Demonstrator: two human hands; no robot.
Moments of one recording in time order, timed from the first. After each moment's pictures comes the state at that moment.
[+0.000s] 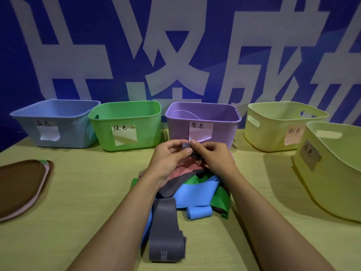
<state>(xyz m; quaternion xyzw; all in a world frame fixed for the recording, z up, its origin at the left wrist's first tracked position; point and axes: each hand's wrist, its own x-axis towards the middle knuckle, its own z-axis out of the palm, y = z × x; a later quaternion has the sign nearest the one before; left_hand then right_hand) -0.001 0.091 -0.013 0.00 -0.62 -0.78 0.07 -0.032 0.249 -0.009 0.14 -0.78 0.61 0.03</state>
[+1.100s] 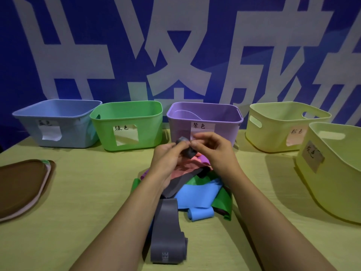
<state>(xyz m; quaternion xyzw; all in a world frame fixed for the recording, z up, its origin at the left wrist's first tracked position) 0.009 0.098 0.001 0.06 -0.59 -0.81 0.05 -0.031 0.246 -0.005 0.20 -0.66 0.73 0.03</state>
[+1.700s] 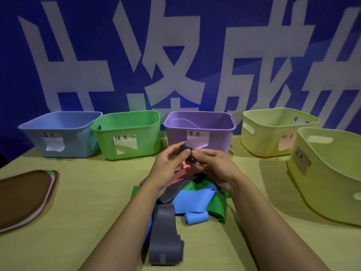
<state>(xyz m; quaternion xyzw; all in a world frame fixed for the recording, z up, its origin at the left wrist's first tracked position) 0.003 0.091 -0.011 -0.04 -0.66 -0.75 0.07 -0.028 0.261 0.000 0.14 -0.55 0.80 -0.18</state>
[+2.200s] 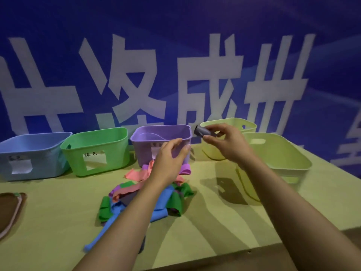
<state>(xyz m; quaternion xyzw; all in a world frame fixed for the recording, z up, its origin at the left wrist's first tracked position) 0.034 0.200 0.053 -0.10 -0.83 -0.52 0.19 0.028 0.403 0.111 0.15 -0.86 0.44 0.20</state>
